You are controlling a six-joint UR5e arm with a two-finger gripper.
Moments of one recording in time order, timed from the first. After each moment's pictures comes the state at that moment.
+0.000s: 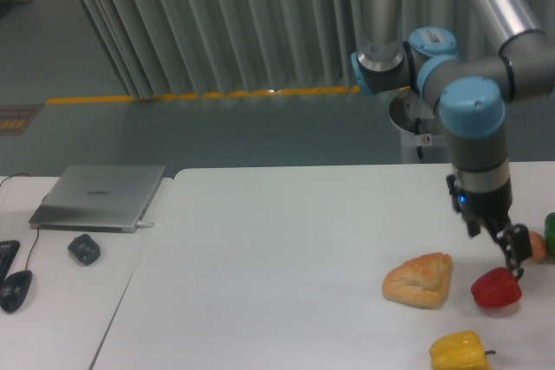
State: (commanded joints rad) arm 2.40 -1.83 -1.43 -1.42 1.81 1.62
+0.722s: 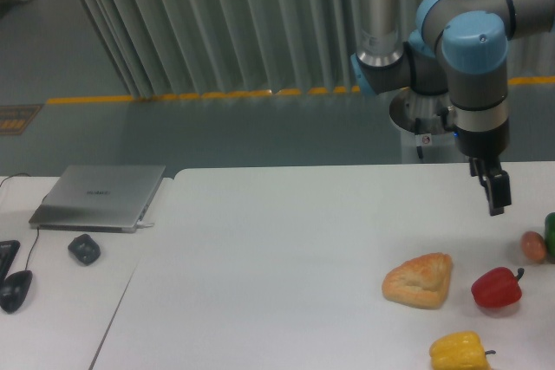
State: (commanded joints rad) arm 2.38 -1.77 -1.45 -1.44 1.57 1.62
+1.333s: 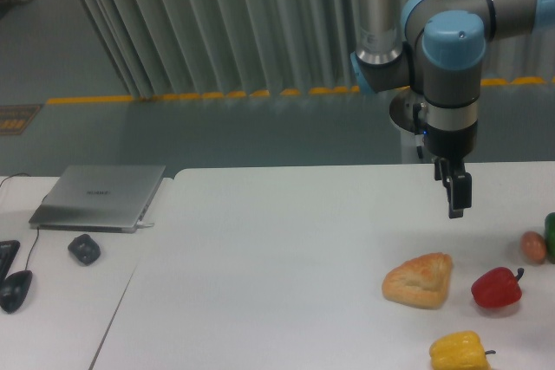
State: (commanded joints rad) arm 2.36 -1.75 -1.49 -1.41 1.52 1.59
